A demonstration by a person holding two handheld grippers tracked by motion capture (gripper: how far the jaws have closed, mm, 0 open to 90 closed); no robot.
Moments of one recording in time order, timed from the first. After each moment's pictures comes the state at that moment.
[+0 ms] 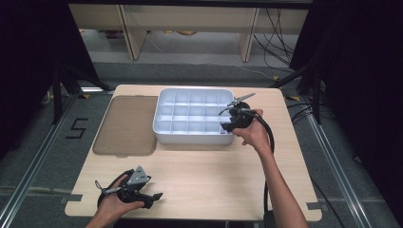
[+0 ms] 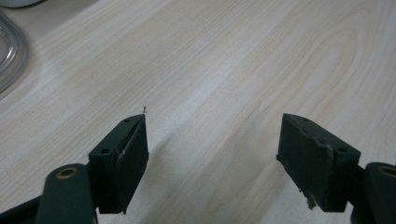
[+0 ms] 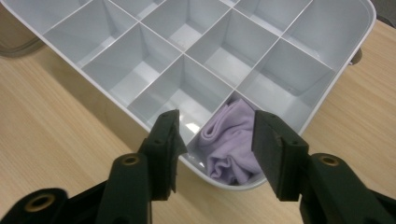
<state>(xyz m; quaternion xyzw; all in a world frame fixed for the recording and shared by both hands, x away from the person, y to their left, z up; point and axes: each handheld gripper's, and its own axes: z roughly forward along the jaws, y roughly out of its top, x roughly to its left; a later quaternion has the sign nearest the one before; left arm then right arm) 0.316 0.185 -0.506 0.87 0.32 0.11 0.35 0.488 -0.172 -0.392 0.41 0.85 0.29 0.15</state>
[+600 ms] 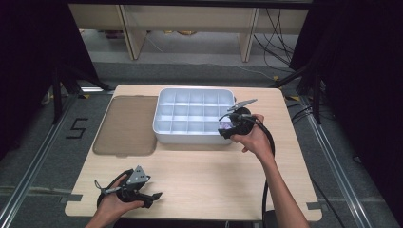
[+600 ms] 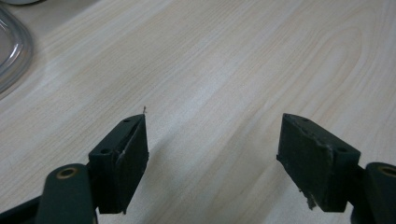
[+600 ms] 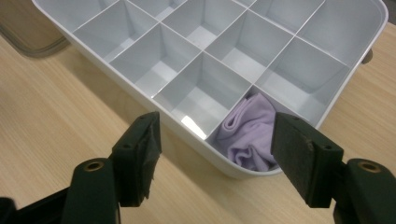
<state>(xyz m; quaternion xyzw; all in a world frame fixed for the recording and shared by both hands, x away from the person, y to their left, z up) 0.318 0.188 -0.506 0.87 0.32 0.12 0.35 0.468 -0.171 -0.393 0.40 0.85 0.31 0.15</state>
